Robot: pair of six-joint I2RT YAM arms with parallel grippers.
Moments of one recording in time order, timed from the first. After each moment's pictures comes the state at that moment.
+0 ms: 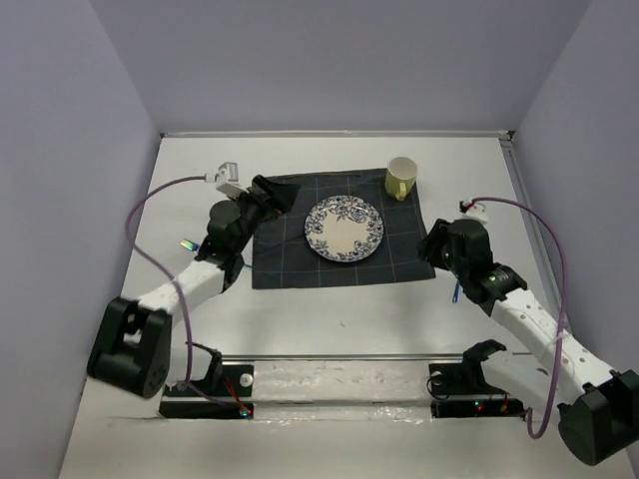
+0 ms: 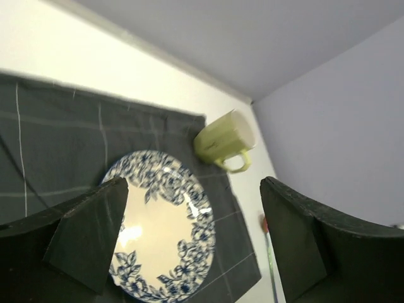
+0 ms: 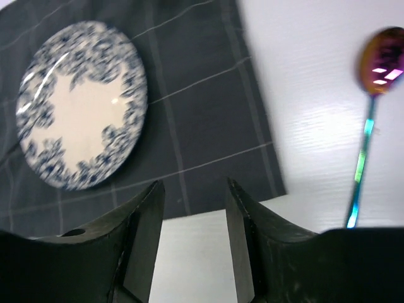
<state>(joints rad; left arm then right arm) -0.36 1.34 0.60 0.71 0.08 -0.83 0.45 0.89 0.63 -0.31 0.25 0.58</state>
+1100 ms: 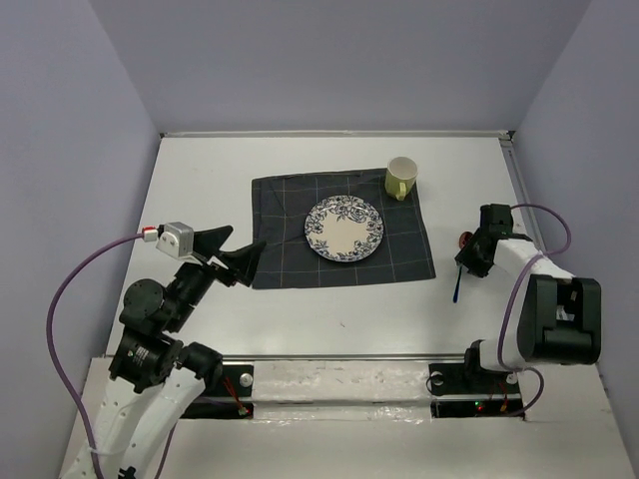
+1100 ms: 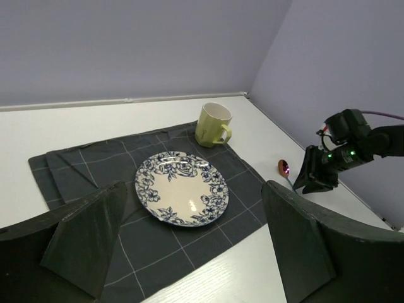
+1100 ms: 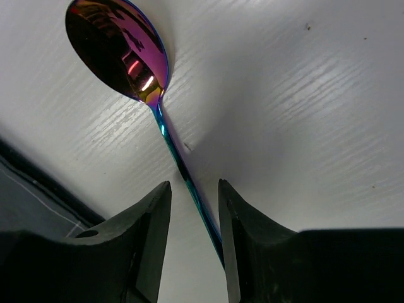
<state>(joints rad) -0.43 0.32 0.66 -0.19 0.12 -0.33 -0.12 1.39 0.72 -0.42 0.14 0.60</state>
